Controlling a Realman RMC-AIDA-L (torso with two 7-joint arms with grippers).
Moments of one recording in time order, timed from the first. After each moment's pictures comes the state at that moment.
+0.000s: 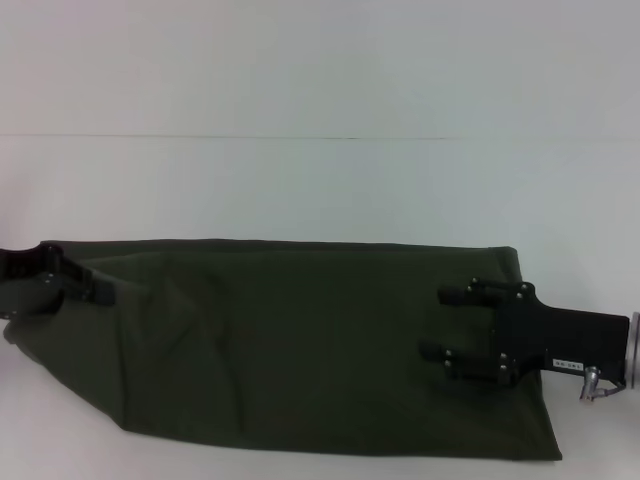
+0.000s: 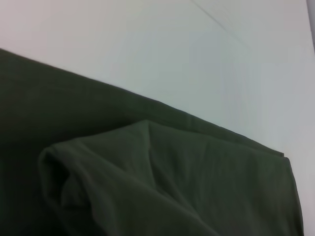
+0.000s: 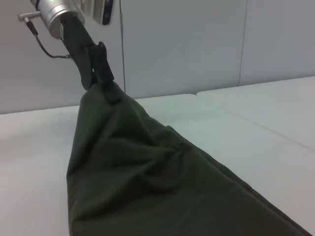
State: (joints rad) left arm -0.65 -1.87 0.46 0.75 2.51 1.73 -2.59; right arm 0.53 2.10 -0.70 -0.49 -1.99 -1.43 0.98
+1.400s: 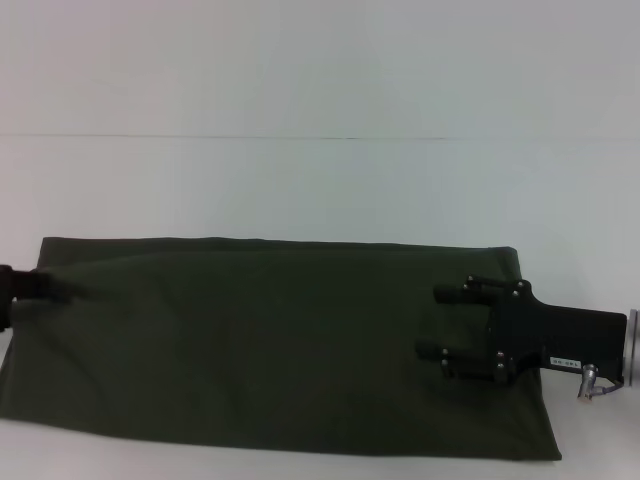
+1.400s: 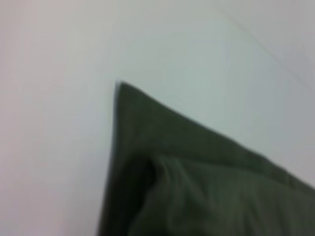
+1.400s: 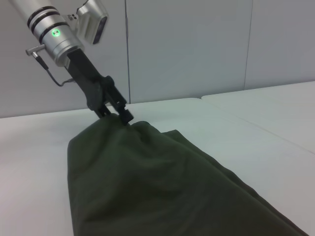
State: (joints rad) left arm -0.56 -1.88 0.43 0.71 2.52 1.46 -2.53; right arm 0.53 2.10 -0.70 -0.49 -1.99 -1.44 0.98
